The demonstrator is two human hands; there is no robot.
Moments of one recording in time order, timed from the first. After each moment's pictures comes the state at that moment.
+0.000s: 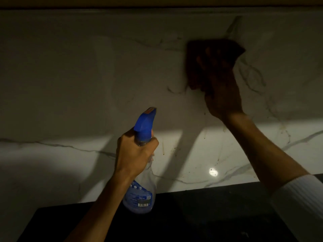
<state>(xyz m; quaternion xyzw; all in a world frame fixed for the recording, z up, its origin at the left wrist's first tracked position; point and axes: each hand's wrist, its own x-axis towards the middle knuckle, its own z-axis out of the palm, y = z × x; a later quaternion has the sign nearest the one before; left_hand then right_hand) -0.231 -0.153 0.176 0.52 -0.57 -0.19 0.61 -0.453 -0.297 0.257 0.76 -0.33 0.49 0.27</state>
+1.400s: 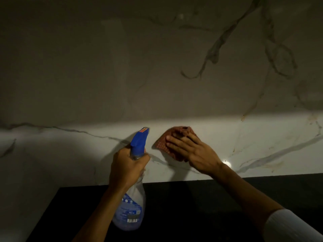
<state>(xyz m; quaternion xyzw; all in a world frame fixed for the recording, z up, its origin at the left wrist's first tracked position) -0.186 -0.131 0.101 0.67 -0.47 -0.19 0.54 -0.402 -0.265 0.066 0.91 -0.23 0.18 0.31</state>
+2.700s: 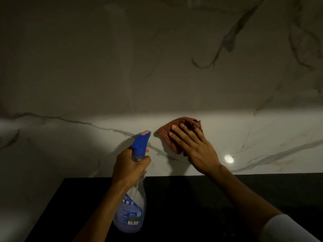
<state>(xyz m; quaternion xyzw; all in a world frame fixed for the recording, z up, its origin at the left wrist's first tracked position) -0.167 -0.129 0.078 0.70 -0.46 -0.23 0.49 -0.376 -0.259 0.048 0.90 -0.30 0.22 0.24</state>
